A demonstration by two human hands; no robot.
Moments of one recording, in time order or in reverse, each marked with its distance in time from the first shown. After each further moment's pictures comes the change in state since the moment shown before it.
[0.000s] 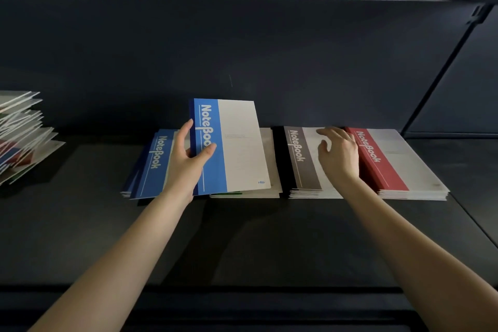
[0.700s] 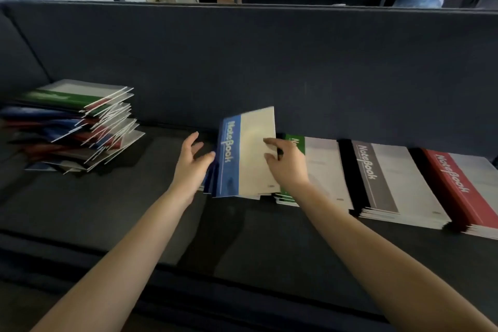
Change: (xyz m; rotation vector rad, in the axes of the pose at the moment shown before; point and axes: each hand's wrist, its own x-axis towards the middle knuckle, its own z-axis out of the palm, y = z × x) left_hand 0.017 -0.013 -0.125 0.078 0.125 -0.095; right_hand -0.050 -0.182 0.106 0.426 -0.417 -0.056
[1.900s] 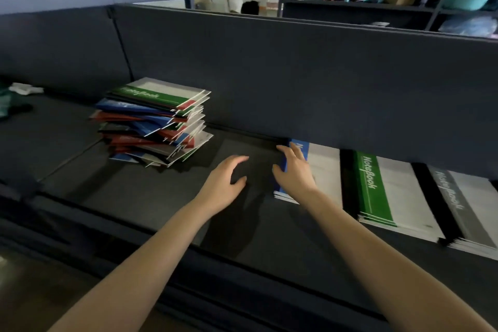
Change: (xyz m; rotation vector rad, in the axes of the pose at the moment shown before) left_hand 0.005 -0.021 -0.133 0.609 -0.199 0.315; right_hand 0.000 -0.077 0.129 -0.278 -0.208 -0.057
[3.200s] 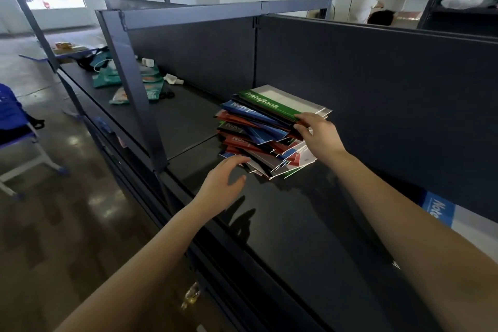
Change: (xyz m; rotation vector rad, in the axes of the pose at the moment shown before) left_hand -0.054 -0.101 -0.134 -0.018 0.353 -0.308; right_hand 0.143 -0.160 0.094 0.036 -0.060 -0.588
